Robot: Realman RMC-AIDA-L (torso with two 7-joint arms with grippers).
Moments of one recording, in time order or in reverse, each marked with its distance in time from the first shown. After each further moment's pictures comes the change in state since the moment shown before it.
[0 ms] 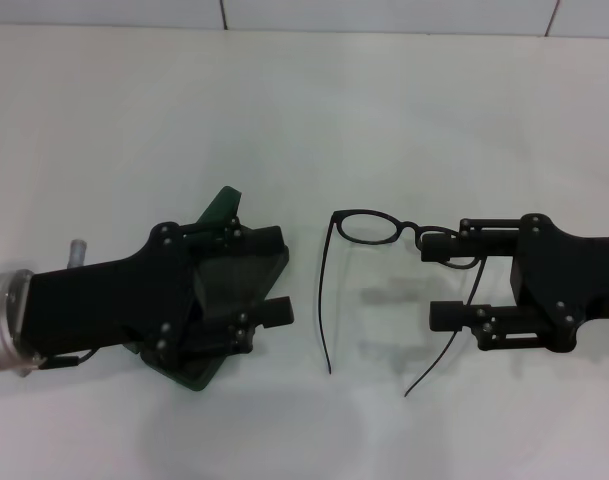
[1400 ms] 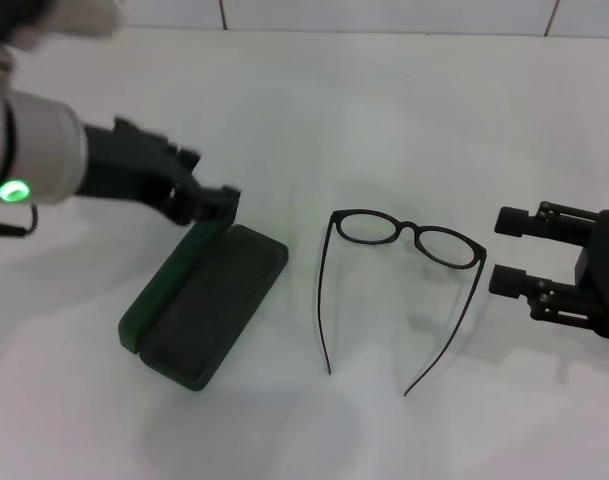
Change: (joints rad) left arm 0.154 -0.082 0.473 1.516 0.936 -0.442 -1.626; right arm -0.140 -0.007 0.098 0.011 0.051 0.042 -0.082
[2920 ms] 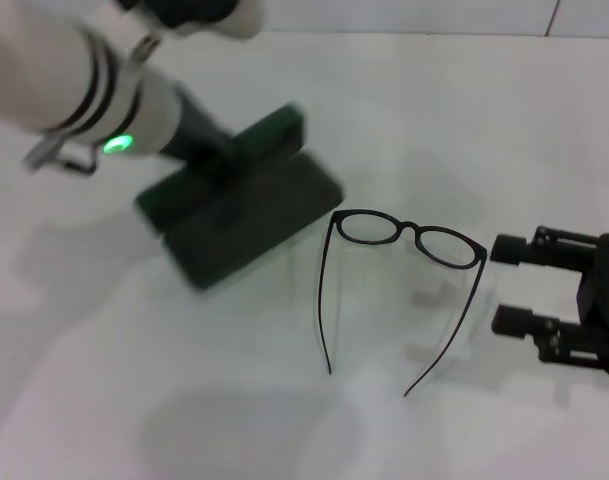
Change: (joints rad) left arm -0.259 0.002 0.187 -0.179 0.304 -0.038 -0.061; right arm -0.001 -0.001 -0.013 0.029 -0.007 -0.098 -0.059
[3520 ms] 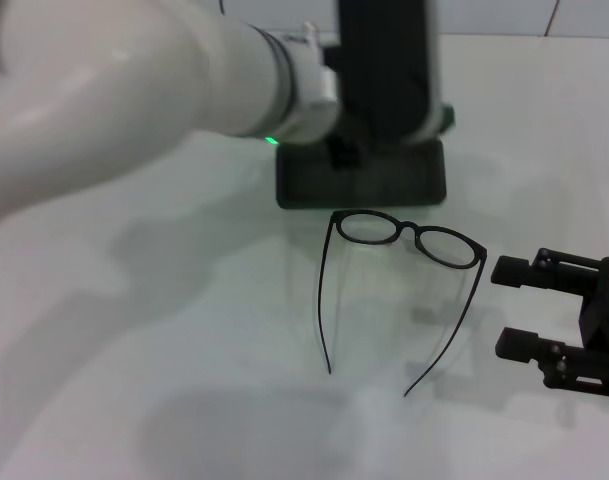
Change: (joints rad) left arm -0.177 -0.006 0.262 -0.340 -0.008 -0.466 0.410; right arm -0.013 0.000 -0.001 0.075 0.005 -0.031 -0.042
